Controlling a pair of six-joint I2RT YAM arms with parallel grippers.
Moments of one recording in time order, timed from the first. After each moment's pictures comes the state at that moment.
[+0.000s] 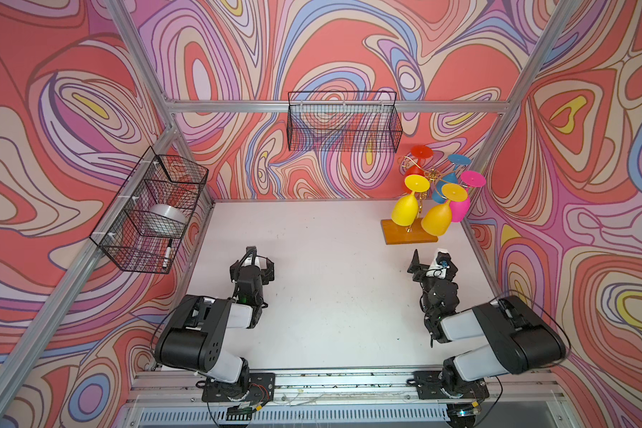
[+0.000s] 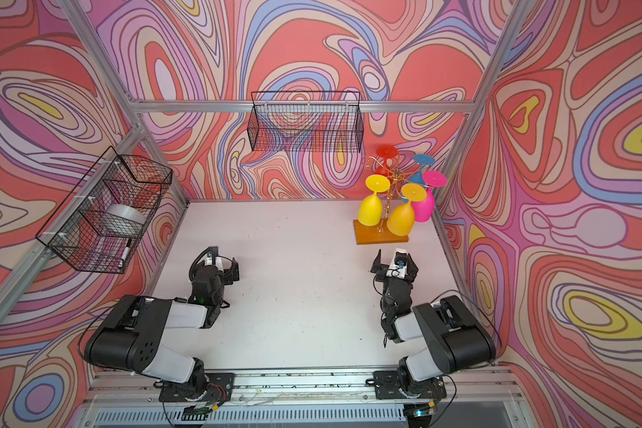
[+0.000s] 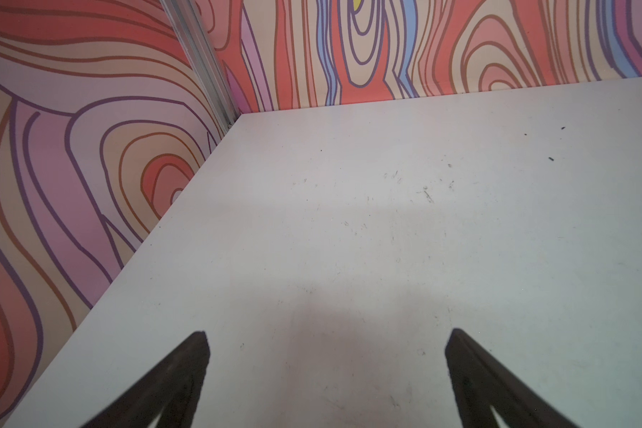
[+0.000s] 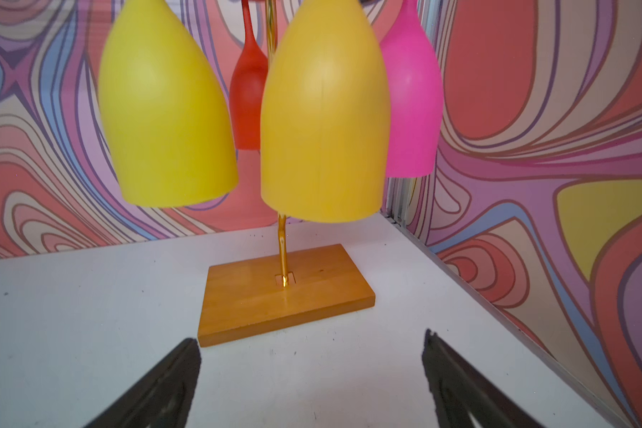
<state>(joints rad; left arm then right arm) -0.16 1.50 0.30 0.88 -0.38 0.04 0.26 1.42 0.16 1.31 0.50 0.03</state>
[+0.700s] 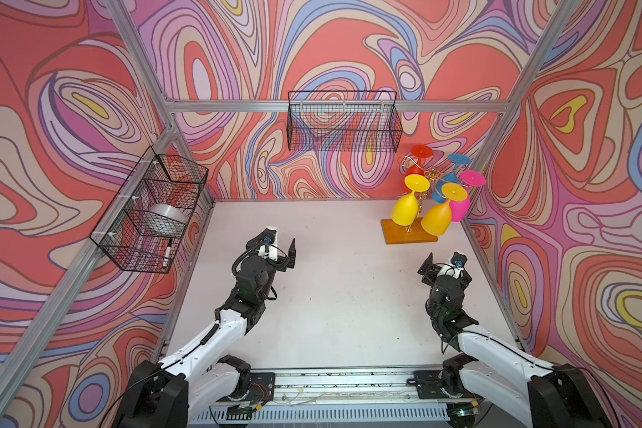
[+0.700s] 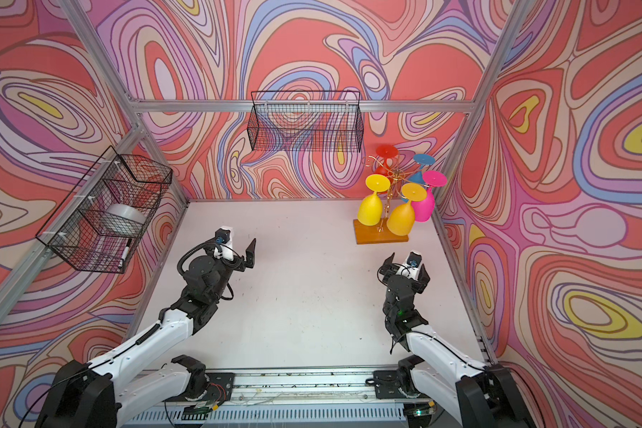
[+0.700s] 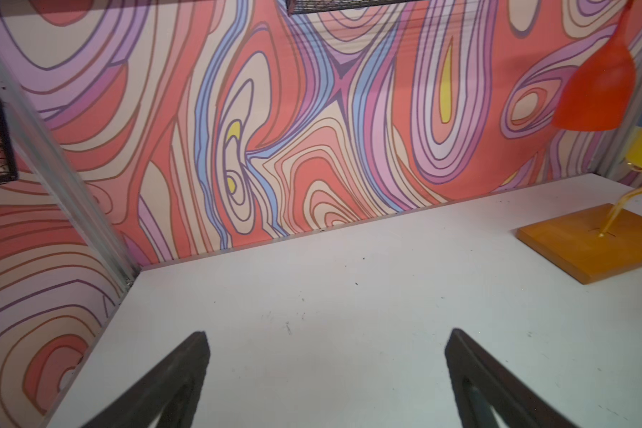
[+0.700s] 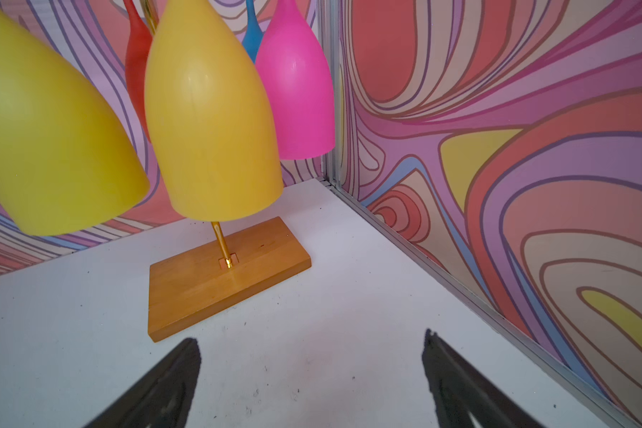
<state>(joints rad) -0.40 1.05 0.49 0.48 -0.21 0.07 0.30 0.96 0.25 0.54 0.75 0.22</state>
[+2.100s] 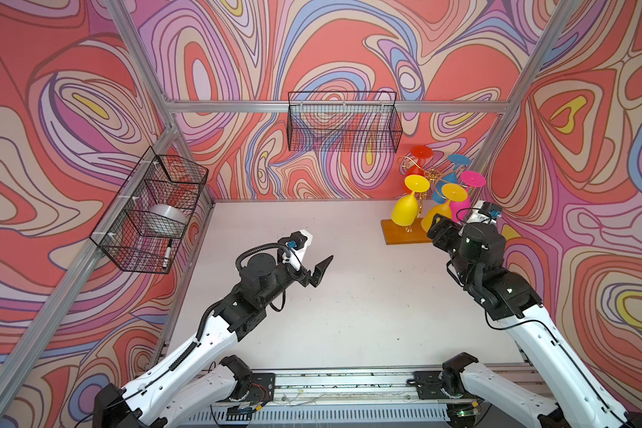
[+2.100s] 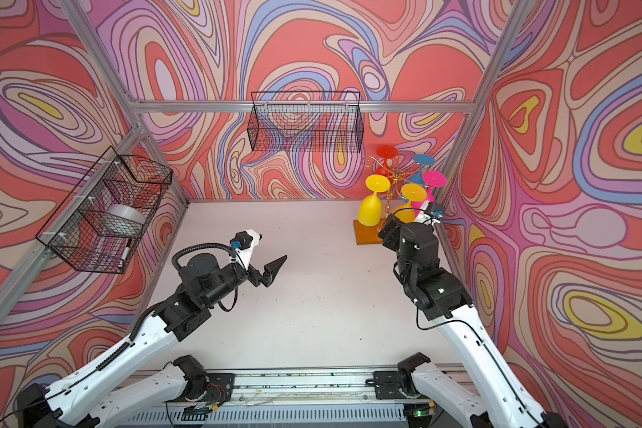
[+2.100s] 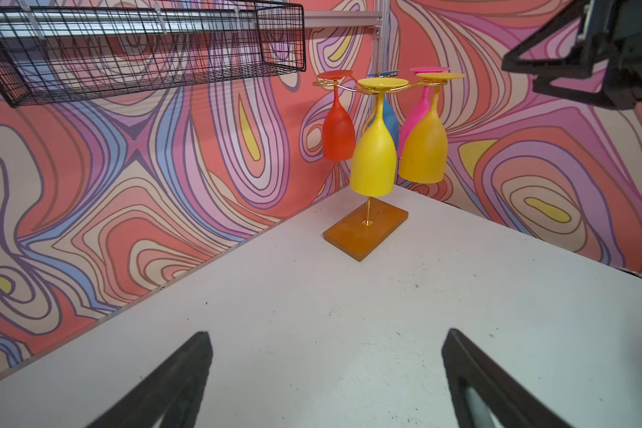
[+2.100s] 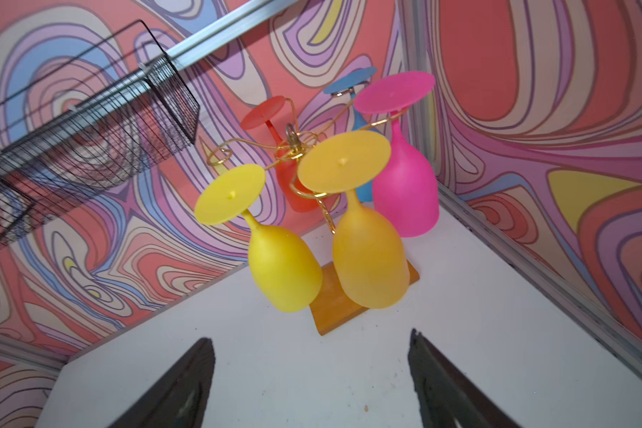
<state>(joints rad) -0.67 0.90 0.74 0.08 0.06 0.07 0.38 0.96 1.18 -0.51 0.49 0.58</state>
